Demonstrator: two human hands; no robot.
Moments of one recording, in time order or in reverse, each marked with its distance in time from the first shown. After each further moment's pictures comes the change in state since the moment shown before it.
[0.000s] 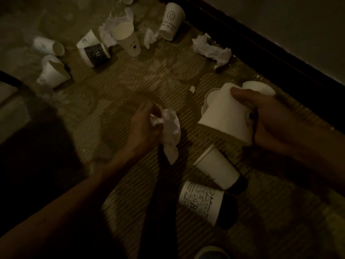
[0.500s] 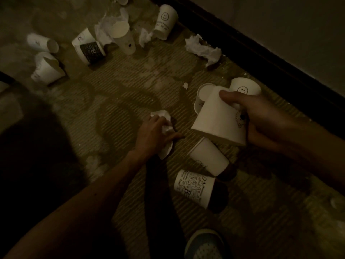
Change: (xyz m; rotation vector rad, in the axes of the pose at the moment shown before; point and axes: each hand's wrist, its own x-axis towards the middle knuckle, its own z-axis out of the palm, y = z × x) left_hand -0.013 -0.032 0.056 0.281 -0.085 0.095; right_hand -0.029 0.006 0.003 -0.157 -0.004 -0.012
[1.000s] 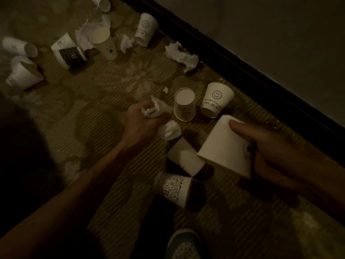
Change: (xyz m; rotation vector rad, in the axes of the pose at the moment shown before) left_hand 0.005 0.079 -0.054 -0.771 0.137 -0.107; right_hand -0.064 0.022 -0.054 -0.005 0.038 0.078
